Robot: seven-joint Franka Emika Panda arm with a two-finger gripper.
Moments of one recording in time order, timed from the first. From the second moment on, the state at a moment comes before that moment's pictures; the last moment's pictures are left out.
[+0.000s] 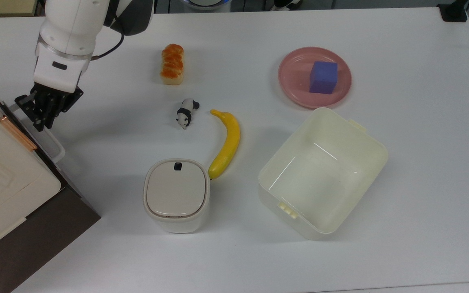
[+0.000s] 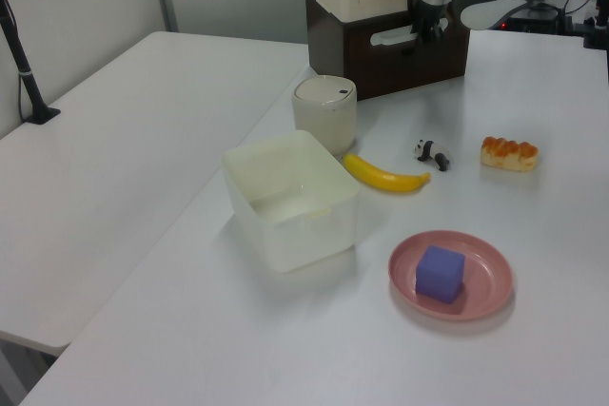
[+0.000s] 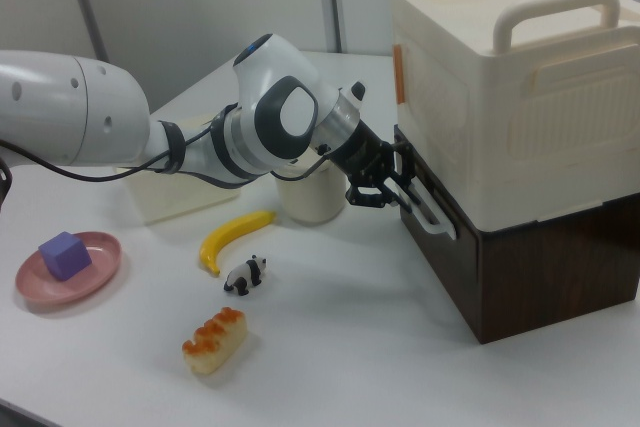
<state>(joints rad) -0.25 0.34 -0.08 -1.72 -0.60 2.49 -0.74</state>
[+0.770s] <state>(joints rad) -0.25 0.34 -0.08 -1.73 -0.60 2.49 -0.64</state>
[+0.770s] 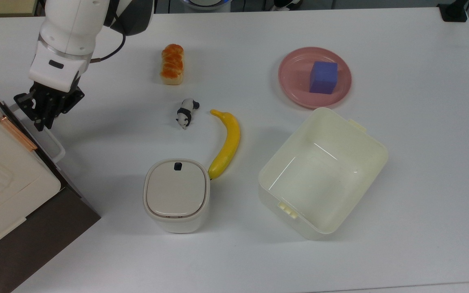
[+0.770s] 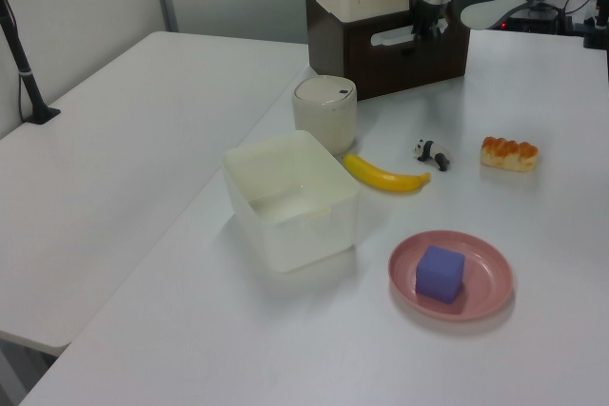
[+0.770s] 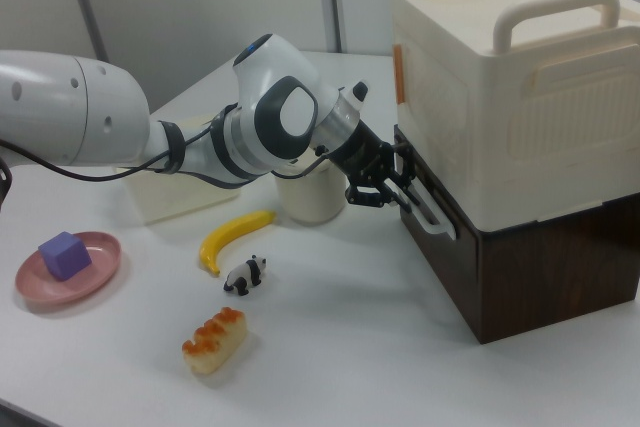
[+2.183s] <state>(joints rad) -0.19 0.19 -0.08 -1.92 -0.63 2.48 -0.55</state>
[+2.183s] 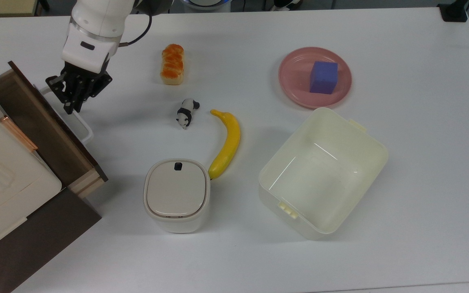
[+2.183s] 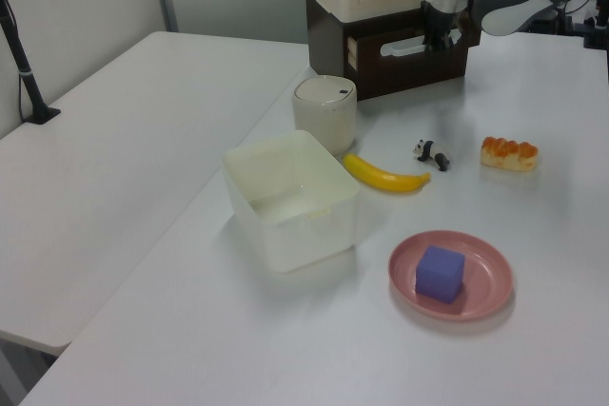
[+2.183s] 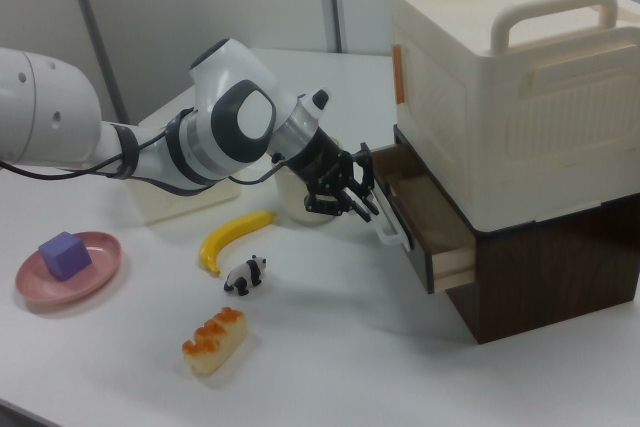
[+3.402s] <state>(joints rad) -0.04 0.14 0.00 -1.90 -0.31 2.22 -0.24</state>
